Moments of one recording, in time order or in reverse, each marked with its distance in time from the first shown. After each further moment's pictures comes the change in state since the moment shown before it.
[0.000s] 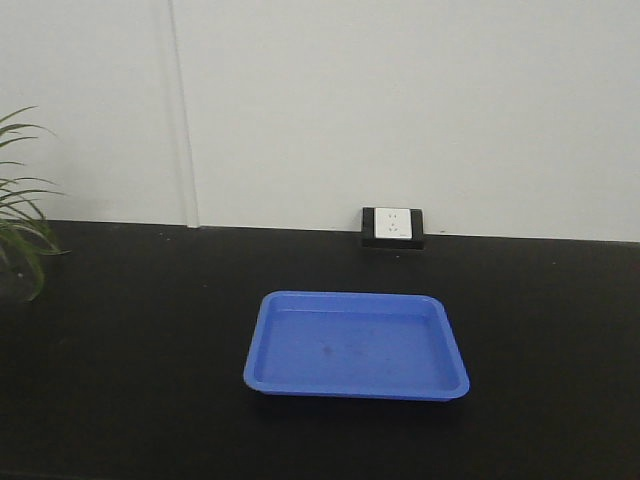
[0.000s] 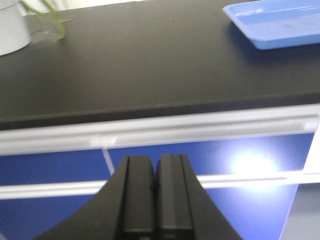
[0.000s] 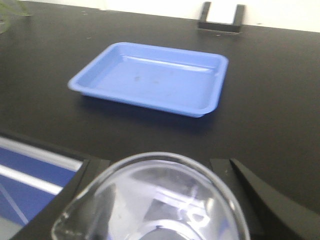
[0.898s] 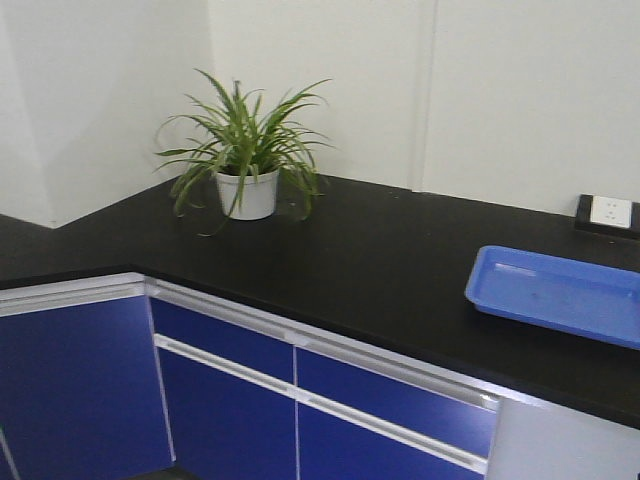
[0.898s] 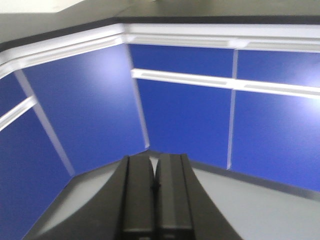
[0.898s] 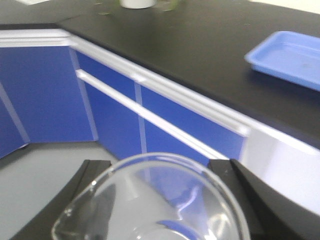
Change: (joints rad) left arm 0.000 0.000 0.000 0.000 0.000 0.000; right arm 0.000 0.000 0.000 0.000 0.000 0.000
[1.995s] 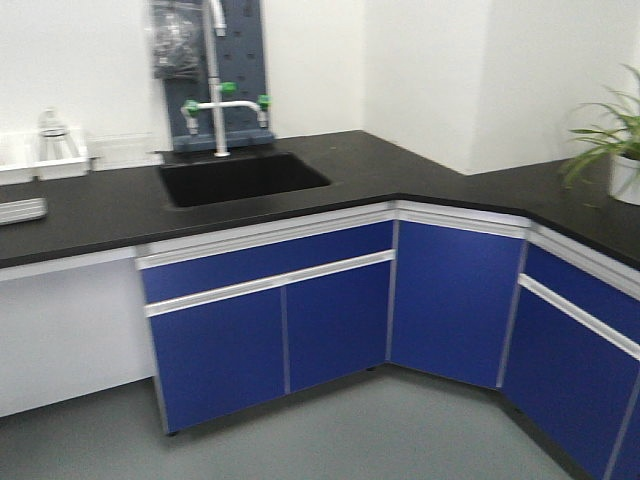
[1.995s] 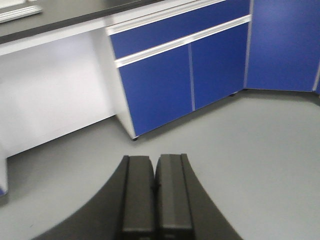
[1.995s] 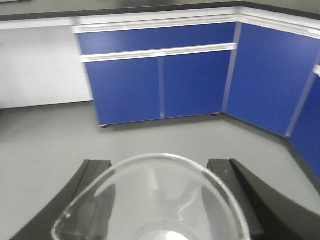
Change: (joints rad) left arm 0.000 0.000 0.000 0.000 0.000 0.000; right arm 0.000 0.000 0.000 0.000 0.001 0.000
